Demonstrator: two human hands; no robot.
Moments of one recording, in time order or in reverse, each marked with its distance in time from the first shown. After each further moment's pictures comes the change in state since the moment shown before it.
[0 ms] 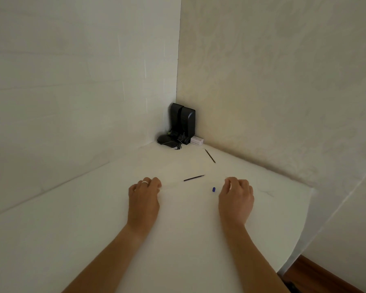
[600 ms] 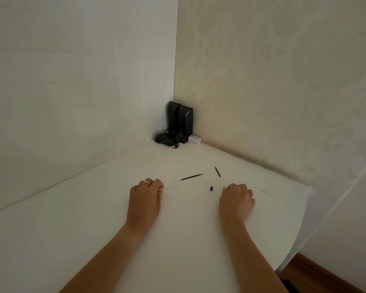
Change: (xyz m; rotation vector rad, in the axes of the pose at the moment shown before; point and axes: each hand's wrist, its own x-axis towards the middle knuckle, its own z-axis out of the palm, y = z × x) left_hand 0.000 0.003 0.001 -0.079 -0.065 0.049; right_hand 0.005 0.013 0.006 -0.274 -0.315 0.157
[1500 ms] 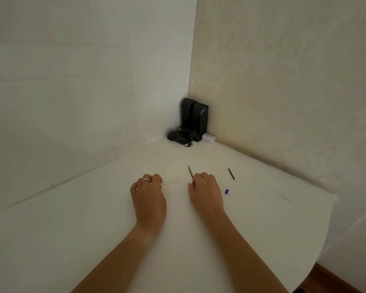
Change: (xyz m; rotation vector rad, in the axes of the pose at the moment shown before) left_hand 0.008 -0.007 0.005 0.169 0.144 -0.263; right_hand -0.023 -0.091 0.018 0.171 -0.308 -0.601
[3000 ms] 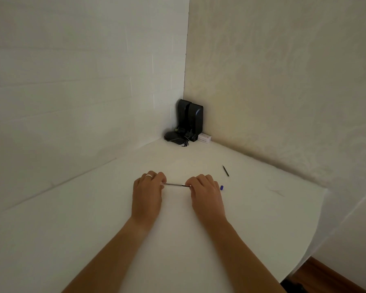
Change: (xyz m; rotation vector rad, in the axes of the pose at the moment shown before) left_hand 0.005 -0.006 -0.013 -0.150 -0.115 0.202; right_hand -0.034 0.013 0.002 -0.016 0.243 -0.195
